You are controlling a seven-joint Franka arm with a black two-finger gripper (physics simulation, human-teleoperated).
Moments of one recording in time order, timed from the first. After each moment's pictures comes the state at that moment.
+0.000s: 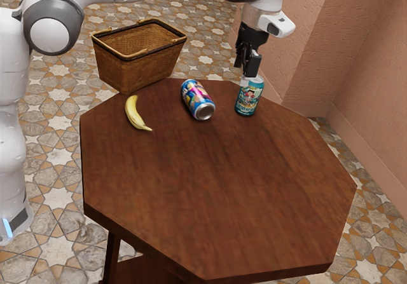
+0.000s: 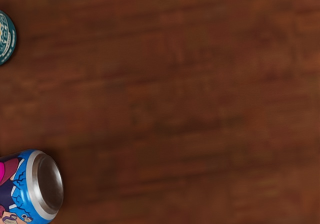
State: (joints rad) arm 0.26 0.16 -0.29 -1.29 0.08 1.47 0.14
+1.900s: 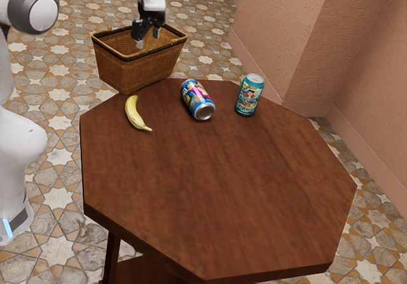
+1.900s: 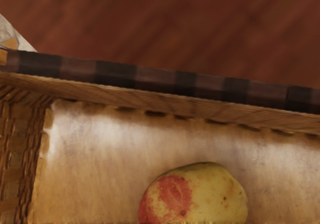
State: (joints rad) arm 0.97 -0.05 -0.20 -1.88 -0.02 1.94 1.56
